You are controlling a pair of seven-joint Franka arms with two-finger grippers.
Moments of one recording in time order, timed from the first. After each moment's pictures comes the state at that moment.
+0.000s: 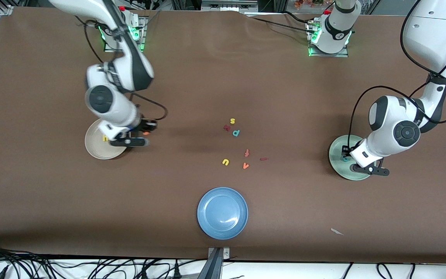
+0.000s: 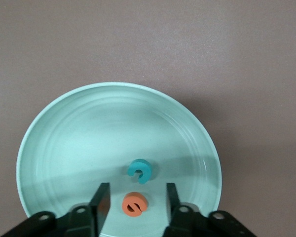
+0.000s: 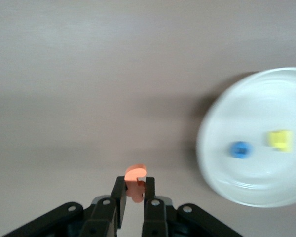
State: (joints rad) left arm 0.18 0.51 -0.20 -1.90 0.19 2.32 0.01; right arm 0.54 0.31 -0.26 -1.96 0.13 2.12 0.20
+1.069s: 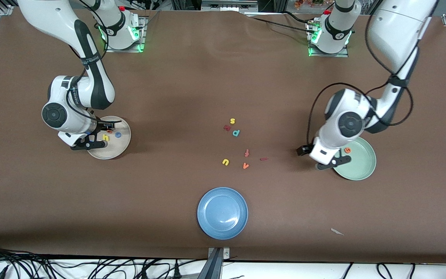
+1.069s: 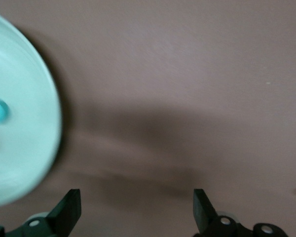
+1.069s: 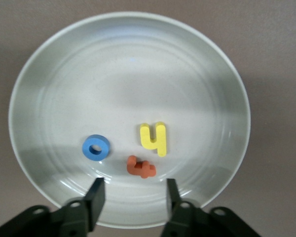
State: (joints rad) left arm -0.02 0.54 -0.29 -1.89 0.19 2.33 -0.76; right arm 0.50 0.41 -0.44 -2.12 0.13 2.26 -0.13
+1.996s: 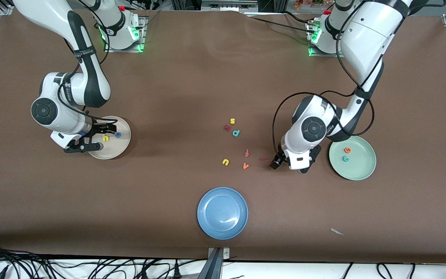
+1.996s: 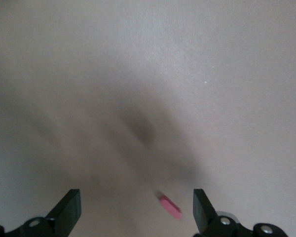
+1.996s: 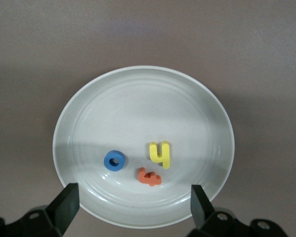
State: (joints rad) left arm -0.18 0.71 -0.29 -1.65 0.10 2.33 -1.52; right arm 0.50 0.37 -0.43 -2.06 0.13 2.23 -0.13
